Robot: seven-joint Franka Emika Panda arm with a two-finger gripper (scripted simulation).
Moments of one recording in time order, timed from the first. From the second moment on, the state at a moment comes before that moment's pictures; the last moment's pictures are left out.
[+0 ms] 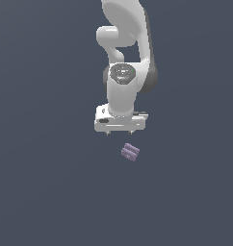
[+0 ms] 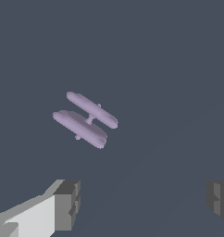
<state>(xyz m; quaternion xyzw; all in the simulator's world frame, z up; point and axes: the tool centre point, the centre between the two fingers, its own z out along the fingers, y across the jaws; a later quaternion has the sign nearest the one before) -0.005 0.013 0.151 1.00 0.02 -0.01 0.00</state>
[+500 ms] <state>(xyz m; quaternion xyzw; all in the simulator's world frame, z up) -0.006 0.018 0.148 1.00 0.04 -0.02 0.01</state>
